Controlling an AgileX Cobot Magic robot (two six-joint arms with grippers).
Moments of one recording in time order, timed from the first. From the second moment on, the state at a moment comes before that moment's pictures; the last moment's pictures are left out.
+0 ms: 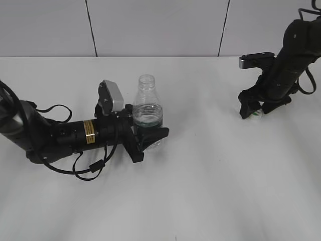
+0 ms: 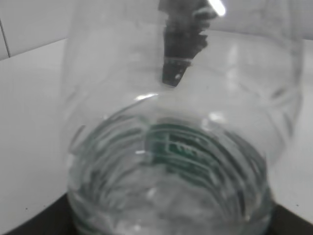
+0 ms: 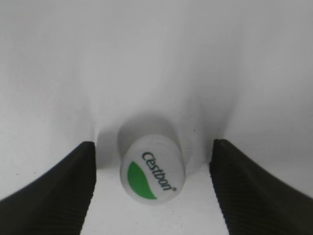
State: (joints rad) left arm -0.34 2.34 -0.98 0.94 -1.20 -0.28; right arm 0.10 2.24 -1.53 0.16 0.73 -0.41
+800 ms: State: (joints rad) left arm -0.34 2.34 -0.98 0.90 -1.20 -0.31; right arm 0.10 2.19 -1.53 0.16 0.85 -0.41
